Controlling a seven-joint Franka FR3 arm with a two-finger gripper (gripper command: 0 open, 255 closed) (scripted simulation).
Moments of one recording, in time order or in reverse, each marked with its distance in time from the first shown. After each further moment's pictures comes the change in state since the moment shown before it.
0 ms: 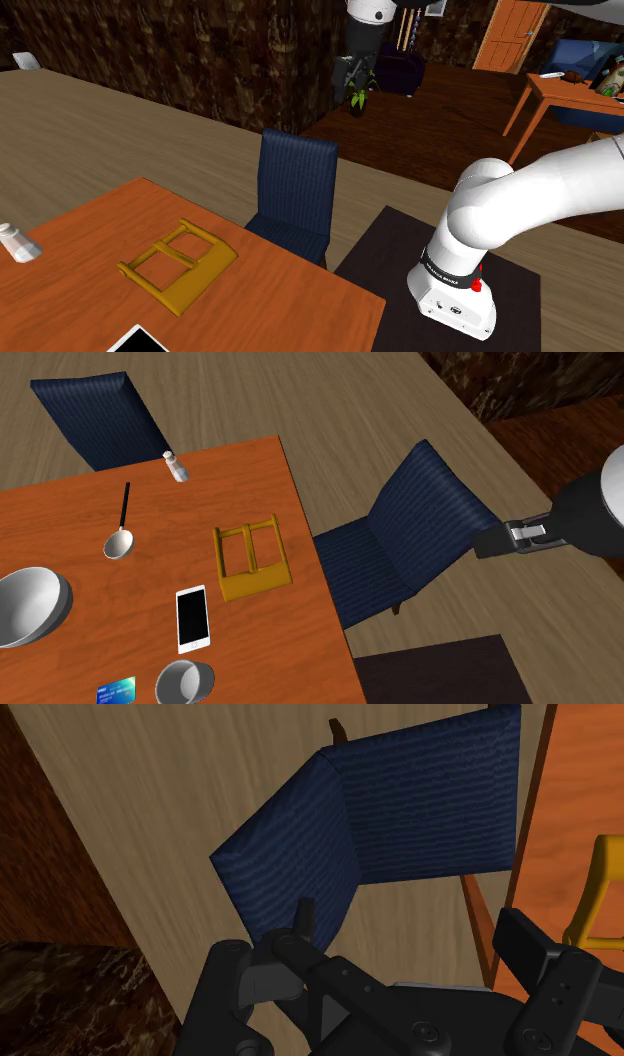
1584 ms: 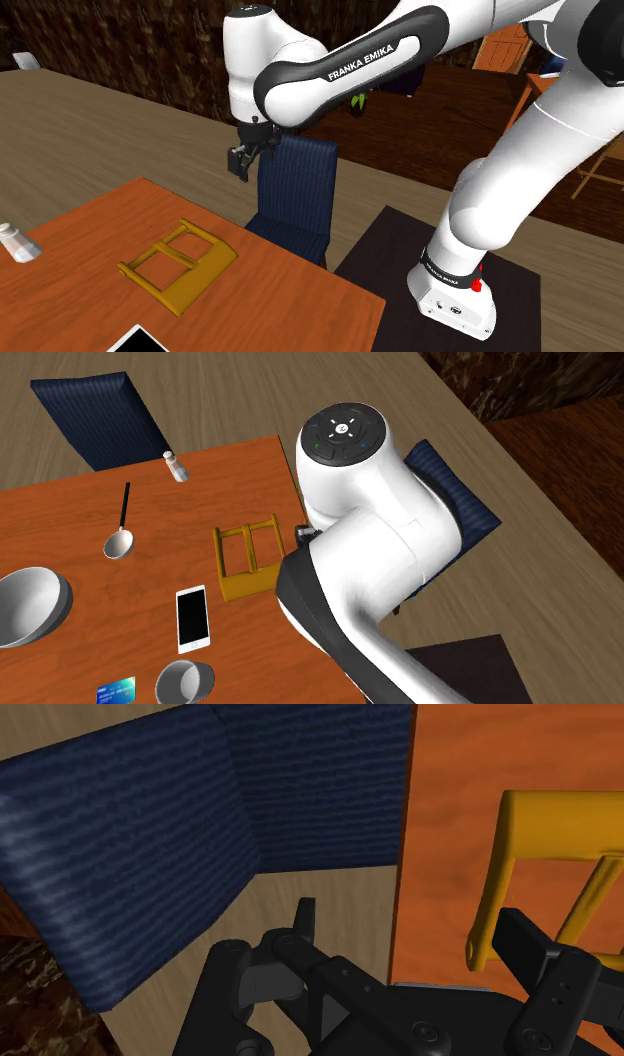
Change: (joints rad) arm 0.046 0.571 0.338 0.052 -0.006 0.457 0.368
